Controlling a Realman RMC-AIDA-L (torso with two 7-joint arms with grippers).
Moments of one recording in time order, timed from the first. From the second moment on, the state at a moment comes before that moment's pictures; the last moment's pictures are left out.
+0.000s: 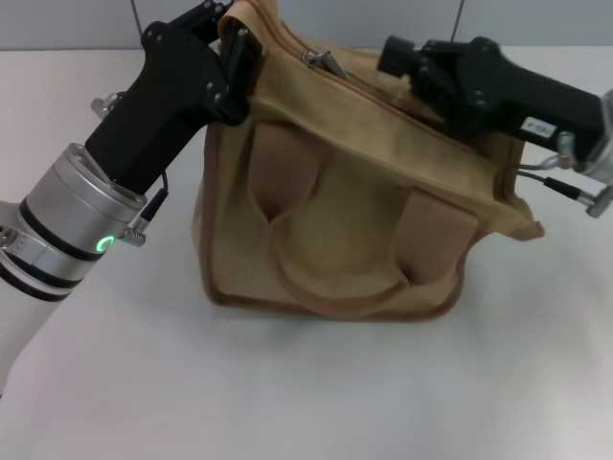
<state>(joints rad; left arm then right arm) -0.66 -2.08 0.16 -0.13 1.72 1.78 -0.52 0.67 2.09 -0.56 -0.39 -1.68 -1.73 1.20</state>
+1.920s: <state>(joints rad) -0.67 -2.08 0.17 -0.14 1.73 1.78 -0.51 0.73 2.08 -0.70 -0.41 -1.70 -1.65 1.82</state>
